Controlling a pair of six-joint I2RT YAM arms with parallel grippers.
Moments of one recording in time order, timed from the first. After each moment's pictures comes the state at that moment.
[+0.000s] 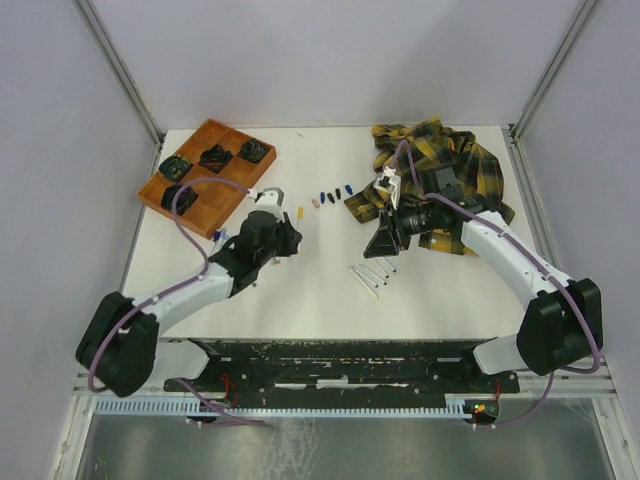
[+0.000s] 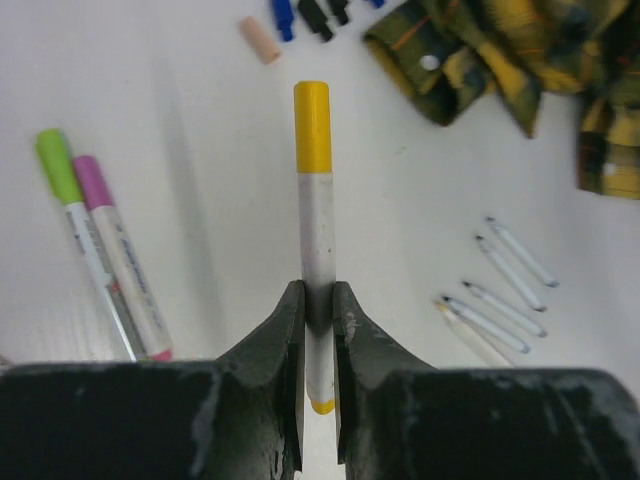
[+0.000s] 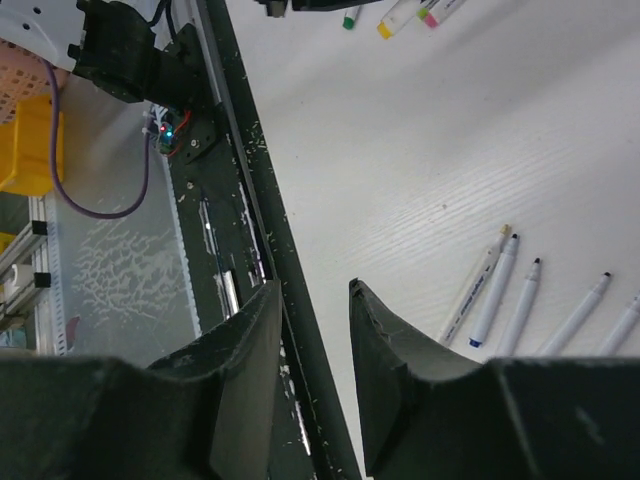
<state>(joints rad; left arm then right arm) -0.58 1.34 0.70 0.07 -0.17 -0.46 0.35 1.42 1.15 -0.68 -0.97 -0.21</state>
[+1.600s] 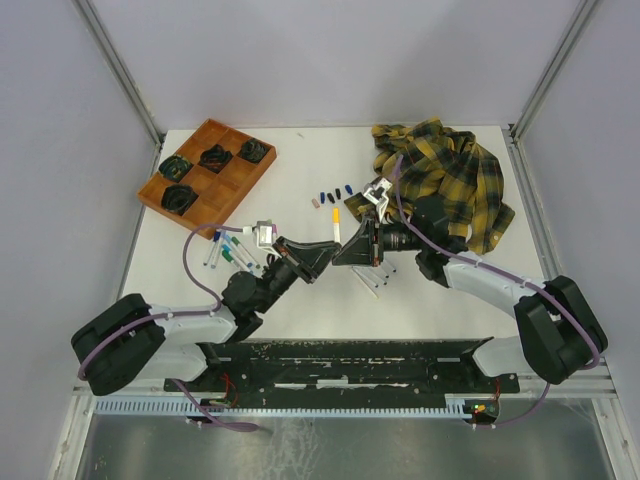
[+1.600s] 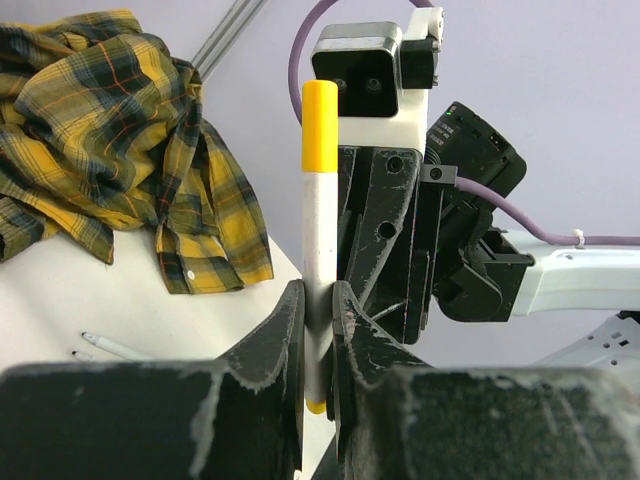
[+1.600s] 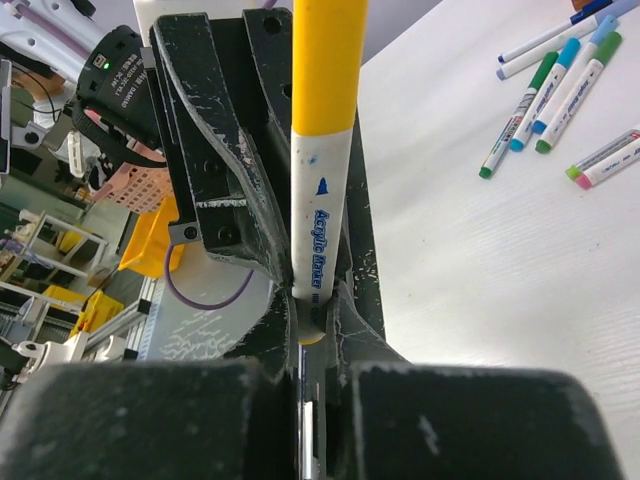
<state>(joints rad) -0.91 1.24 0.28 1.30 -0.10 -0.77 0.54 1.37 0.69 0.62 -1.05 0.65</state>
